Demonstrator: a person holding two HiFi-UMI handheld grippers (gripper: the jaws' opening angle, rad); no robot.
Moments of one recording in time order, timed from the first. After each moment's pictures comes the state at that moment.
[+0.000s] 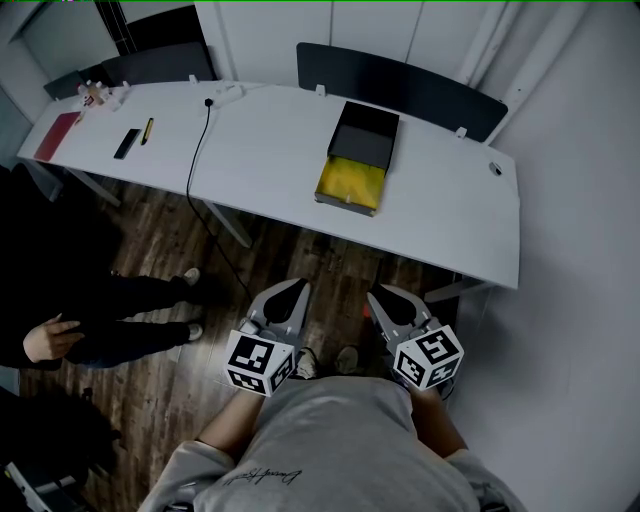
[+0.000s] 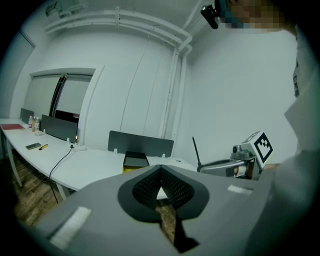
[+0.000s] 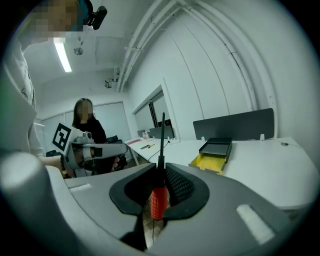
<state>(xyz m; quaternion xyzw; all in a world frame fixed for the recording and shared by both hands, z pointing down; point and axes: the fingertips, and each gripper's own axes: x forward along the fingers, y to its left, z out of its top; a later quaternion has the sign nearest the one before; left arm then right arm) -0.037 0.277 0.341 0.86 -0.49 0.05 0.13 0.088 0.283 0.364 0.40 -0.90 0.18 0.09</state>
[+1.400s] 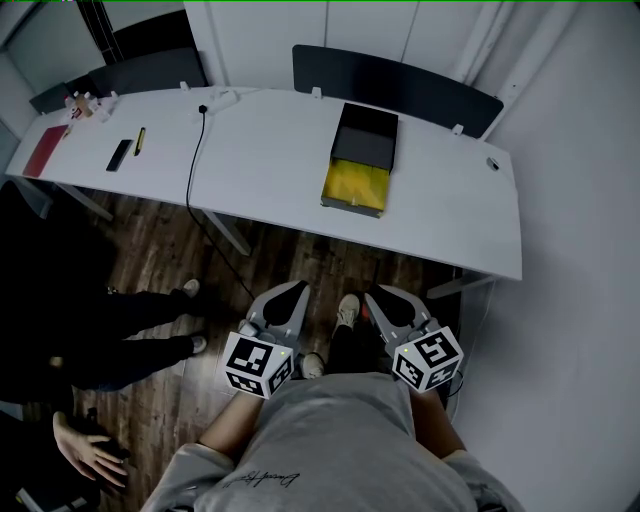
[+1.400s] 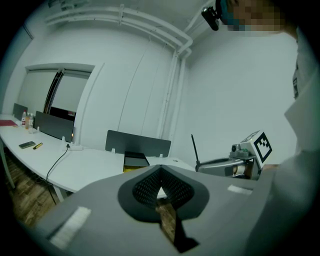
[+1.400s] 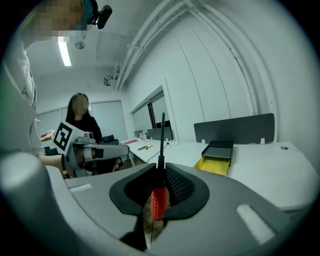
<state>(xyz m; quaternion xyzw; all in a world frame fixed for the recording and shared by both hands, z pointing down) -0.077 0.267 0.349 0.88 -0.46 0.04 0.14 0.042 0.280 0.364 0.42 -0.89 0.16 0.09</state>
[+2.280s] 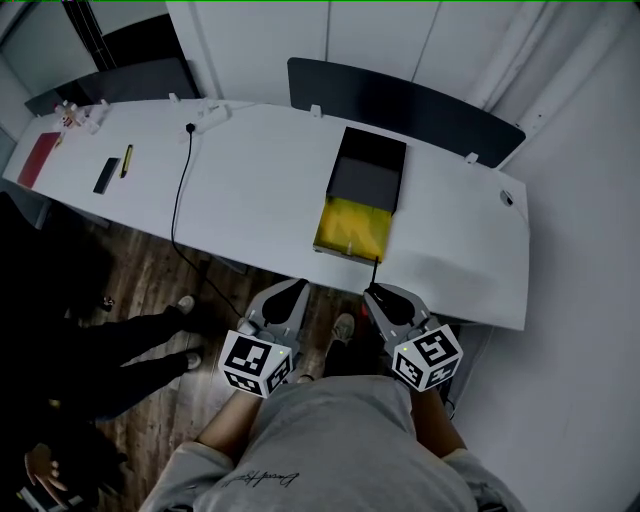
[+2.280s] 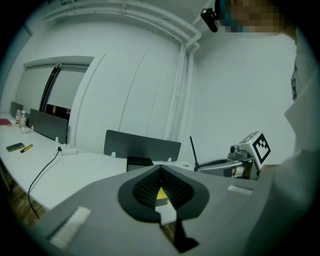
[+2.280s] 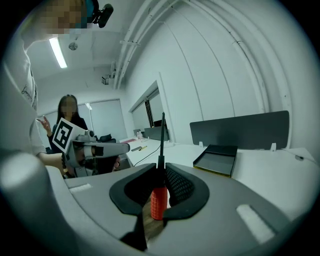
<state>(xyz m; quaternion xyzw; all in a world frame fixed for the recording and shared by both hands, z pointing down) -0.051 0.107 0.354 0.87 -0.47 0.04 0.14 0.065 0.117 0.374 0.40 -0.90 0.17 0.10</state>
